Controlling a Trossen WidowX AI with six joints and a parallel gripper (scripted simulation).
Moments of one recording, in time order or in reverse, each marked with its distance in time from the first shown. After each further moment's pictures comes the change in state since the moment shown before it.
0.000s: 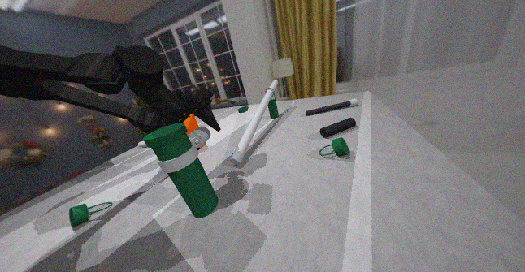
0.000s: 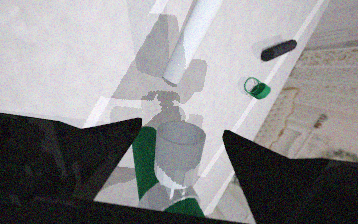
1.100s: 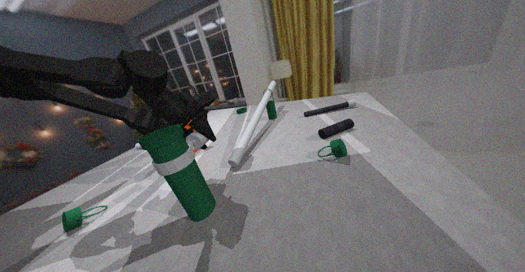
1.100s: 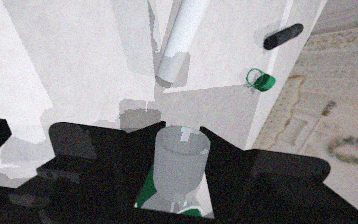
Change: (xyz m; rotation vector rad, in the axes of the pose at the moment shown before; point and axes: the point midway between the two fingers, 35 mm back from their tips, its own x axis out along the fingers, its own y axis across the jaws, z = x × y) arm 0.013 -0.004 0.000 0.067 0.039 0.001
